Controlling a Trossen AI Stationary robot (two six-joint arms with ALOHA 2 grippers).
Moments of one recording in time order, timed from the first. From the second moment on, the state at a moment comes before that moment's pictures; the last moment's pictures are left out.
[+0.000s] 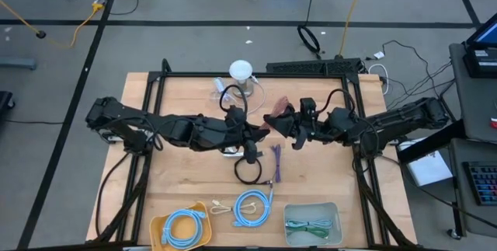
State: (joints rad) left arm -0.23 1.59 1.51 -0.17 -0.48 -0.61; right arm 0.18 1.26 0.87 0.75 0.26 0.65
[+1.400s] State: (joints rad) left arm -0.24 1.32 1.48 -0.99 -0.50 -0.90; right arm 0.62 1.18 1.20 -0.80 -0.03 0.71
